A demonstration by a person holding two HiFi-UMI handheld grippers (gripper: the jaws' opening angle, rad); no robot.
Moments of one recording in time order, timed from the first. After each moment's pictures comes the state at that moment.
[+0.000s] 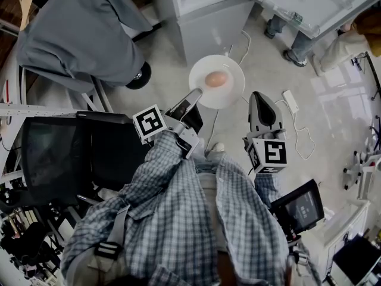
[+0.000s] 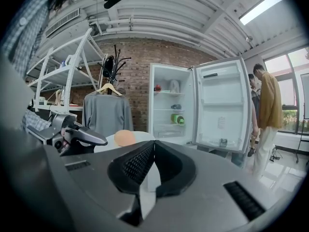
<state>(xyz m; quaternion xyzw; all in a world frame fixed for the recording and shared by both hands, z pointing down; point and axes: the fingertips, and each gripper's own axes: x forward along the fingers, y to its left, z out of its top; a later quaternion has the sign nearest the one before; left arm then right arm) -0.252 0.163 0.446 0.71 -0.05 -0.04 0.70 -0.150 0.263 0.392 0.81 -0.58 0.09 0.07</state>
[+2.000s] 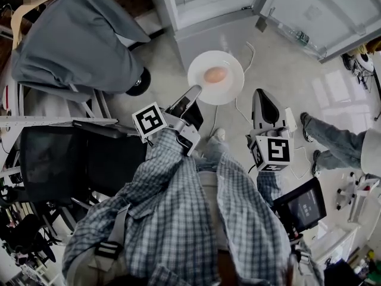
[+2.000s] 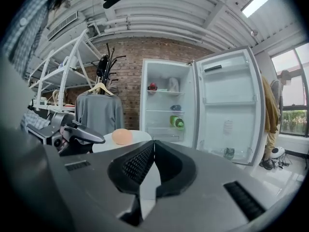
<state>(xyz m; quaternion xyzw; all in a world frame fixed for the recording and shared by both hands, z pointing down) -0.146 0.098 0.442 0.72 -0.09 -0.07 0.69 -0.027 0.203 0.400 0.79 -0.61 0.09 0.08</state>
